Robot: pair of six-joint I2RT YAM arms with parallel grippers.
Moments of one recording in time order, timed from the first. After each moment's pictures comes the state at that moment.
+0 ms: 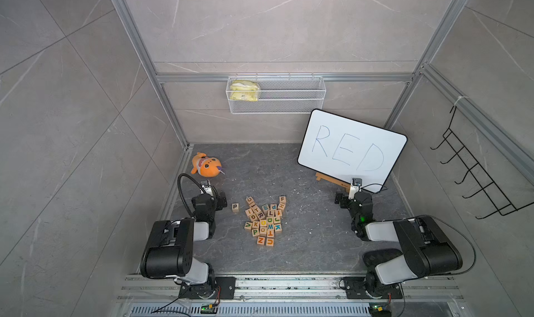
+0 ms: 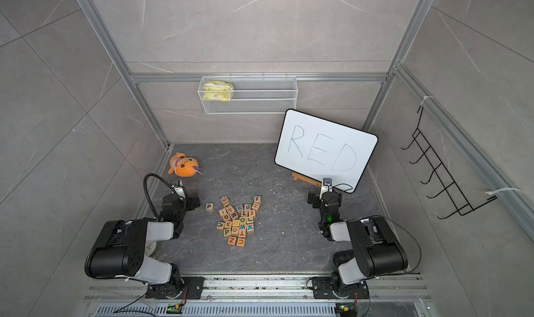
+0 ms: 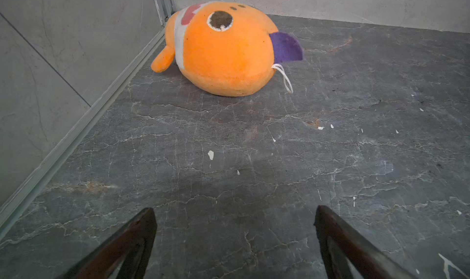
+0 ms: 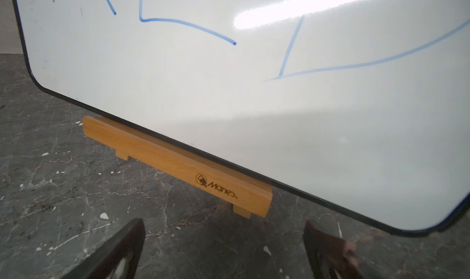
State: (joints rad) left arm 0.02 1.50 0.33 0.72 -0.13 -0.05; right arm 0.15 1.51 0.33 0.82 0.25 0.03
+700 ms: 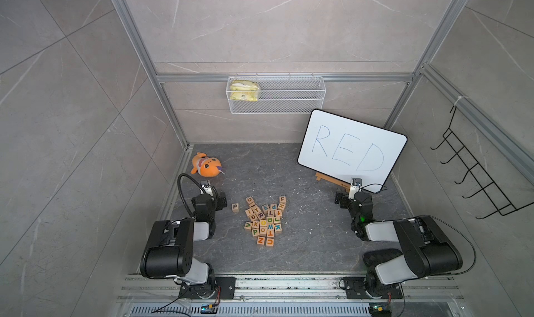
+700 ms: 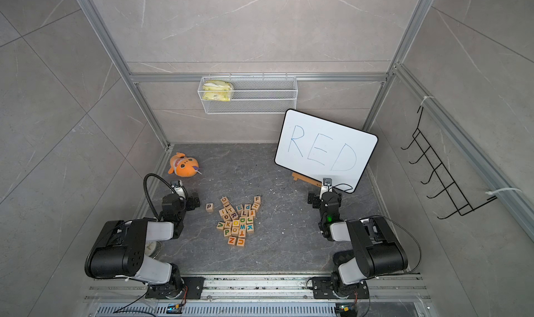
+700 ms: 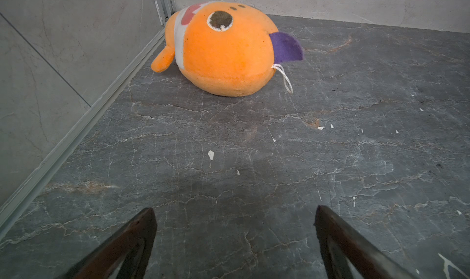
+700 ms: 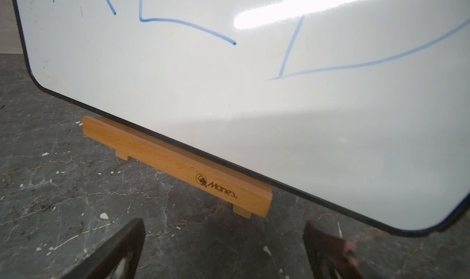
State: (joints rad) left arm 0.02 1.50 0.33 0.72 -0.13 -0.05; right arm 0.15 1.51 0.33 0.82 0.25 0.03
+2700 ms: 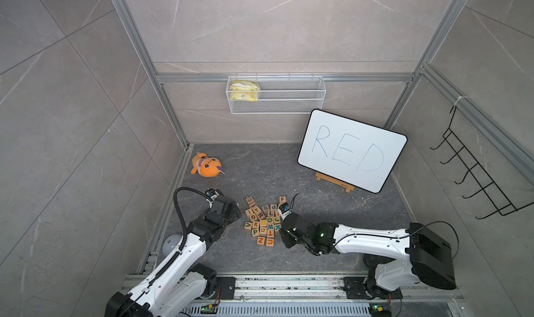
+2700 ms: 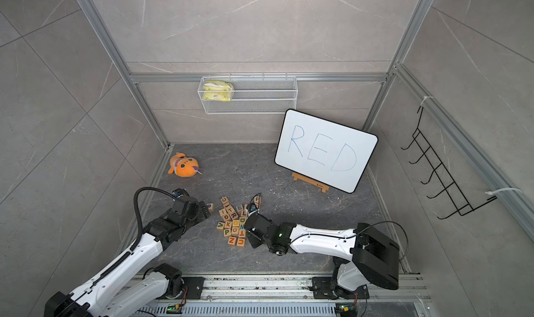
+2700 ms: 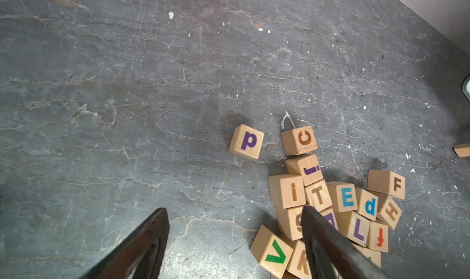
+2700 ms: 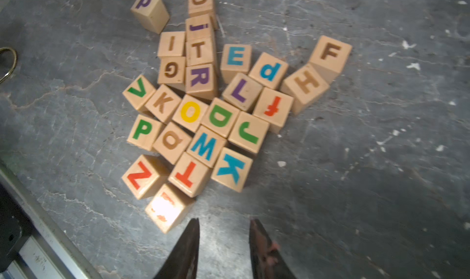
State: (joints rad) left arm -0.44 0.89 0.59 -0.59 -0.31 -0.79; right arm 1.17 1.50 0.86 -0.25 0.25 0.51
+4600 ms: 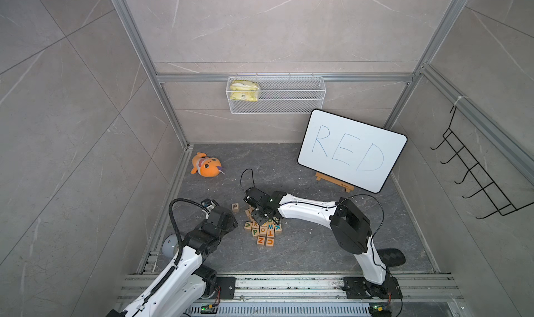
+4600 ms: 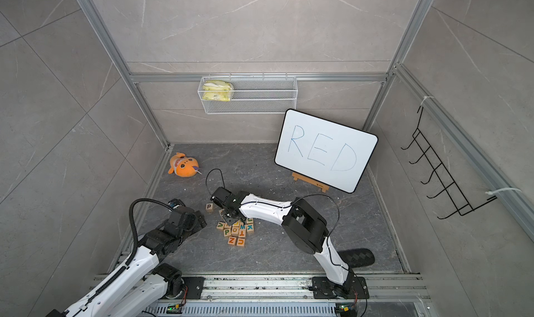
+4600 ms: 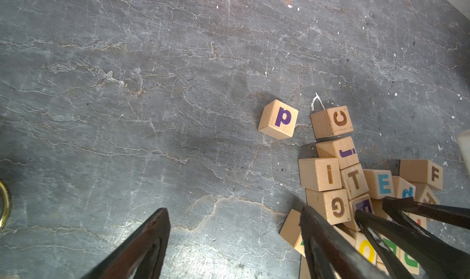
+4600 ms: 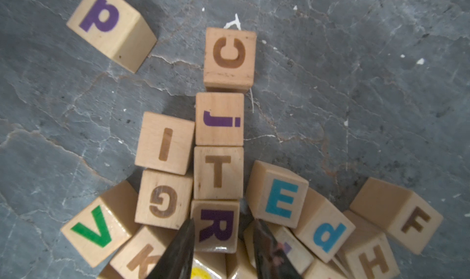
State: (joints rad) left arm -0.44 0.76 0.46 -0.62 -0.32 -0.80; right arm 1.04 2.16 1.68 -0.70 0.19 0.27
